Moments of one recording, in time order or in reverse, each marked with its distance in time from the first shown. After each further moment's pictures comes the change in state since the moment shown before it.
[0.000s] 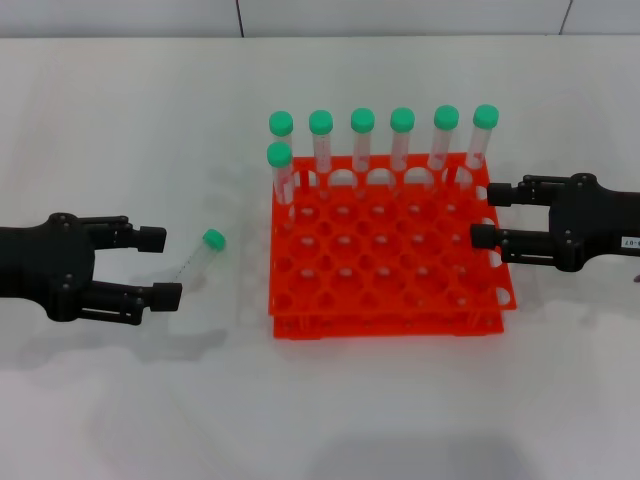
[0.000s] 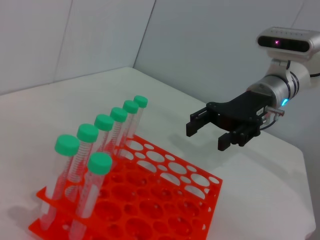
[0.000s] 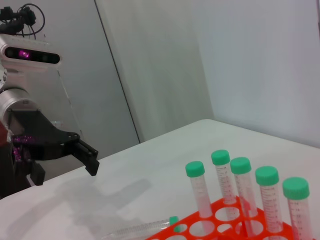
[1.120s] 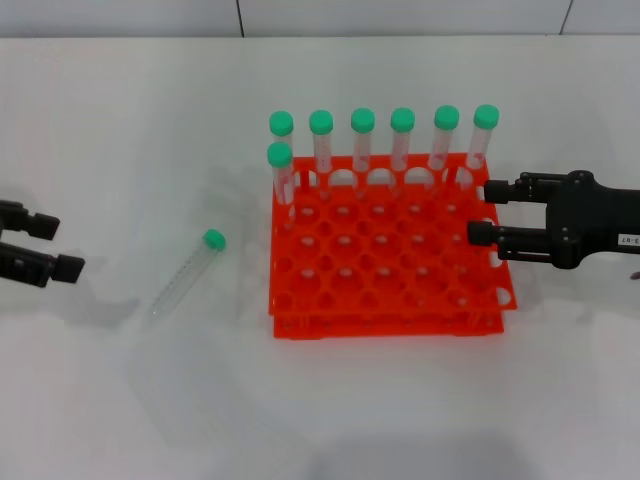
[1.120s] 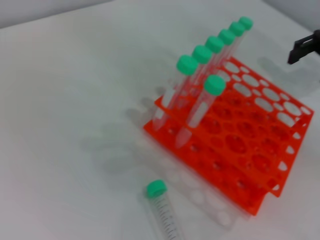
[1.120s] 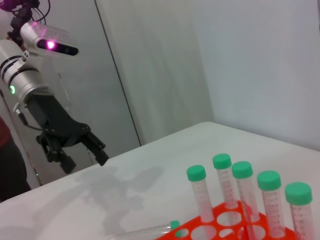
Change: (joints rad) left arm -0.138 0.107 -0.118 0.065 0.358 0.012 -0.194; right arm 0.004 0.005 0.001 -0.001 0.002 0.001 0.001
